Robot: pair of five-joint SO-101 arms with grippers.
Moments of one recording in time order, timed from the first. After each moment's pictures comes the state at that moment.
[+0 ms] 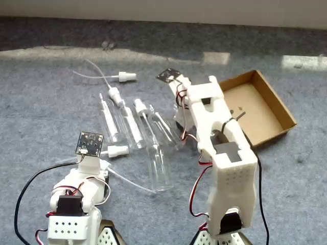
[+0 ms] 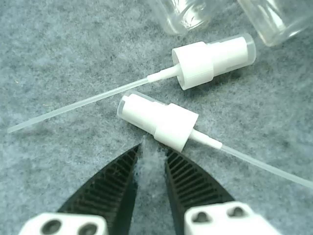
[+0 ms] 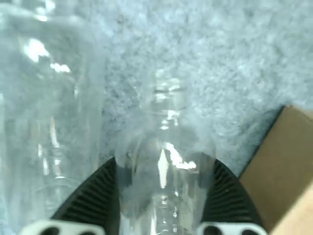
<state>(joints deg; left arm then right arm) -5.4 -99.5 96.0 72.5 -0.7 -17.1 29.3 -10.6 75.0 33.8</state>
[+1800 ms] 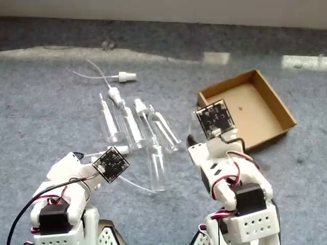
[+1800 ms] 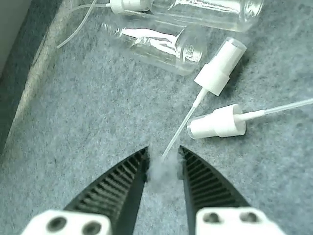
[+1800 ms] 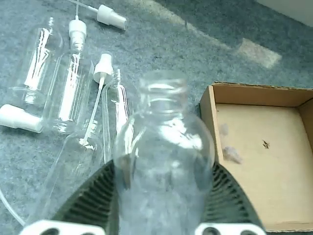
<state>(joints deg) -11.5 -99.6 74.9 83.1 -51.8 -19.7 -74.9 56.7 62.5 13.8</state>
